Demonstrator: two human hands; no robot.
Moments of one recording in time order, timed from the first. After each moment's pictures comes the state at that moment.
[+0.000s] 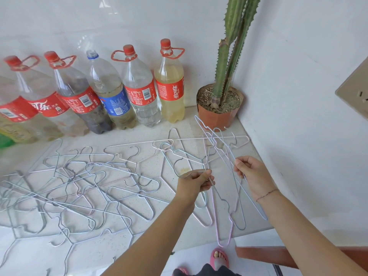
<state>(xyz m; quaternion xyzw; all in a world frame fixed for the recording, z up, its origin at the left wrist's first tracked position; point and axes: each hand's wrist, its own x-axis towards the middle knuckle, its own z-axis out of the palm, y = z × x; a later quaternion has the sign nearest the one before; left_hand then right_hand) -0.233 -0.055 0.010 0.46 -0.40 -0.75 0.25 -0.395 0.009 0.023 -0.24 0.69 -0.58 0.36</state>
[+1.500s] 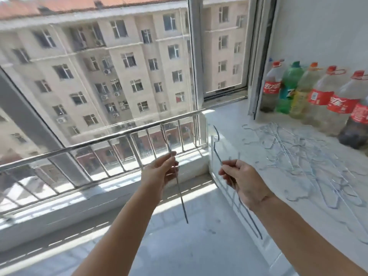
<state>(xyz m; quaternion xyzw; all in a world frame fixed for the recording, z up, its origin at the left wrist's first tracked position) 0.121 0.410 0.163 0.59 -0.11 -0.27 0.75 -0.016 0.250 0.150 -0.53 0.28 -0.22 0.77</state>
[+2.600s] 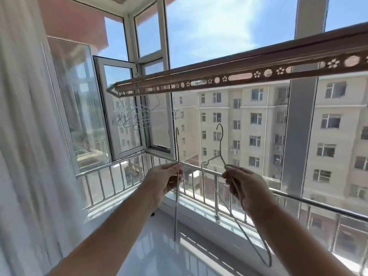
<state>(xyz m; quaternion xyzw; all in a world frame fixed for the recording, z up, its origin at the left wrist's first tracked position) 0.205 1.184 0.326 0.60 0.11 0.16 0.77 0.267 0.988 0.309 -0.53 -0.12 0.10 0.84</state>
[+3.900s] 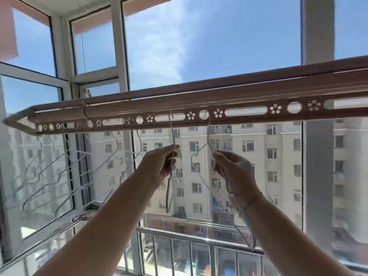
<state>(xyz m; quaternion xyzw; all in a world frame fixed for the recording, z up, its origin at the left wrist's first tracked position) 0.656 1.478 0.459 0.58 -0.08 0.08 0.81 0.620 1.308 0.429 -0.55 -0.14 -0.24 0.78</state>
